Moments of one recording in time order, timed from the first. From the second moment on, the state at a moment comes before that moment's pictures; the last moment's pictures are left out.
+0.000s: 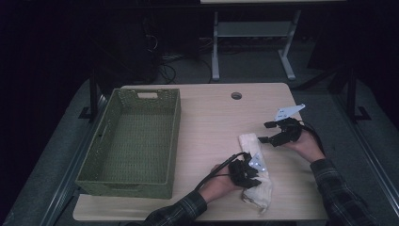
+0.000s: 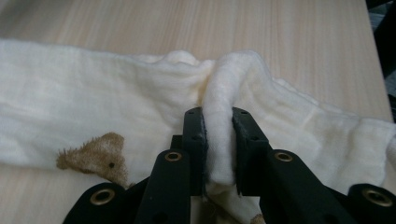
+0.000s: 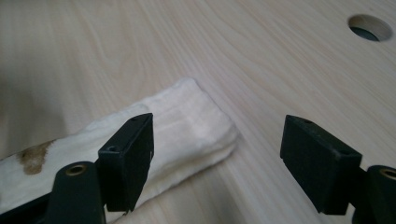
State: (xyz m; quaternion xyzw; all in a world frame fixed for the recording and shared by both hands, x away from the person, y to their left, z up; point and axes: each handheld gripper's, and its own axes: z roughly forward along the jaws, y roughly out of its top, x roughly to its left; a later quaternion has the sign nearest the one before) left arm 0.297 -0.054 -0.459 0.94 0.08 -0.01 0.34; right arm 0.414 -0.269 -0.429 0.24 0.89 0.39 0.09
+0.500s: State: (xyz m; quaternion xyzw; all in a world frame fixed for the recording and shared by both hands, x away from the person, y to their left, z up) left arm 0.302 -0.044 -0.460 0.93 0.10 -0.04 0.35; right arm 0.444 -0.229 -0.461 0.18 0.92 0.34 0.05
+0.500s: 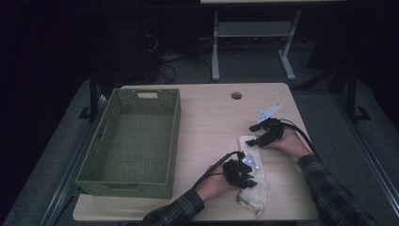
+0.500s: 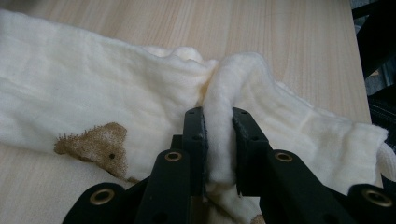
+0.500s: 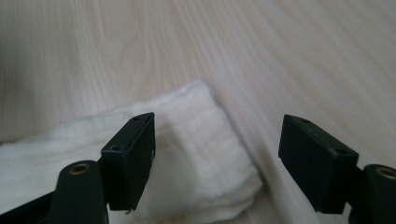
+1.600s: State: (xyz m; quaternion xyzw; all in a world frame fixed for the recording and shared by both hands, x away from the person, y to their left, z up) left arm 0.299 -0.040 -0.454 0.93 0.10 -0.04 0.36; right arm 0.433 -0.237 -0.460 0.16 0.93 0.34 0.00
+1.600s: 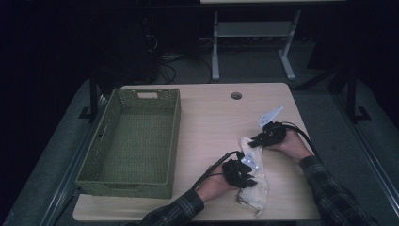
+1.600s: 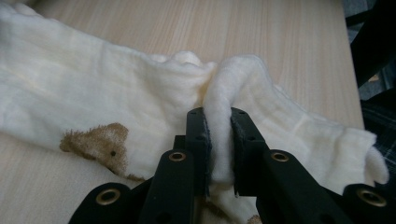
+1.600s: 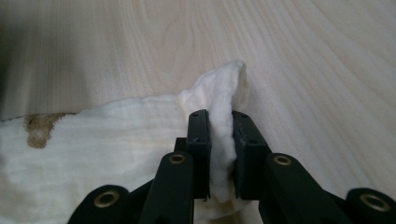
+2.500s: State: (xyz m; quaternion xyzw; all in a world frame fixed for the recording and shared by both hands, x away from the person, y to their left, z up) left arm 0.311 0.010 -0.390 0.89 0.15 -0.04 0.43; right arm 0.424 -0.227 -0.415 0.16 0.91 0.38 0.03
